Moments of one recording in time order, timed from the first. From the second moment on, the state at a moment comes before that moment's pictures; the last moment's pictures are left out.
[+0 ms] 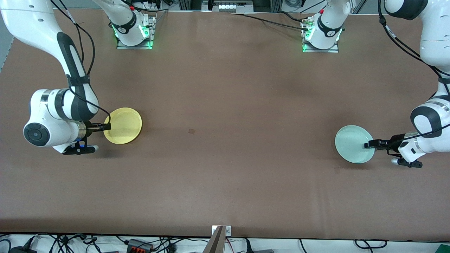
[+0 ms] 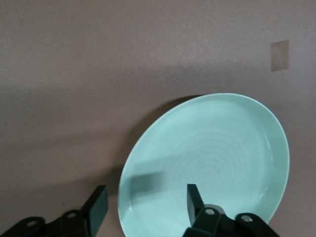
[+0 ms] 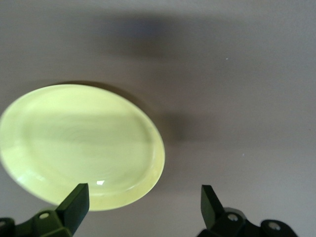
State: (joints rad) left arm 0.32 0.74 0.01 -1.59 -0.28 2.10 0.57; right arm 0.00 0.57 -0.04 -1.69 -0.09 1.89 -0.06
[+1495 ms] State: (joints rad) left arm 0.20 0.57 -0.05 -1.52 -0.11 2.02 0.55; right arm -0.09 0.70 -0.03 -1.69 0.04 1.87 -0.17
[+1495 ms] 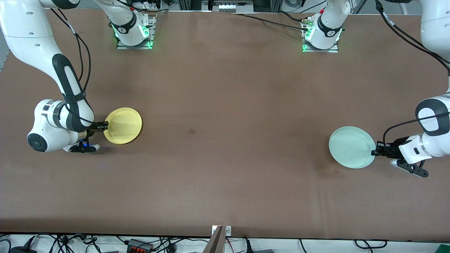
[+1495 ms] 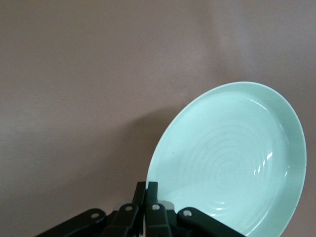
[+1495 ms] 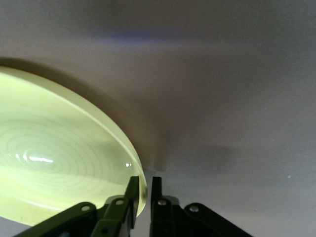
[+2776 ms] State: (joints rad) left arm -0.60 0.48 -0.06 -1.54 0.73 1.61 -0.52; right arm -0.07 0.65 -0.01 -1.41 0.31 1.50 -0.23
